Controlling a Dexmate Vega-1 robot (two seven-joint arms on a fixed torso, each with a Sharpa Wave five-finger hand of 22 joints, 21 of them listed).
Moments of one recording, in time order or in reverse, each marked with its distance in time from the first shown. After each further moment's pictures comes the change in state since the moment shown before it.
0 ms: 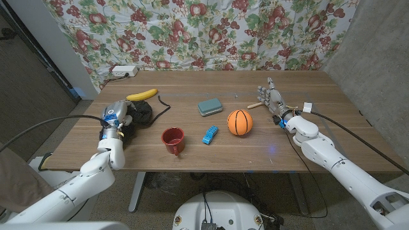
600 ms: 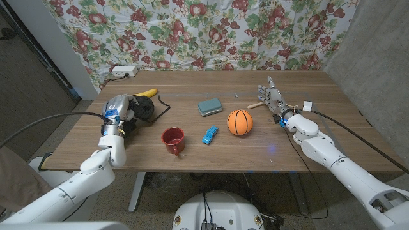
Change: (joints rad) left arm -0.001 0.010 -0.006 -0.032 0.016 -0.034 0.047; left_hand -0.001 -0.001 0.011 -0.011 0.010 0.022 0.003 0.004 -0.018 0.029 0.000 0.003 0.001 0.000 0.000 0.000 0.032 0.000 0.000 0.012 0.002; right arm 0.016 0.002 -0.002 0.014 -0.001 0.000 0.010; right_hand 0.000 0.000 0.000 0.000 0.000 0.000 0.000 0.000 0.000 0.000 0.000 0.000 0.000 0.000 0.000 0.000 0.000 0.000 0.000 0.000 0.000
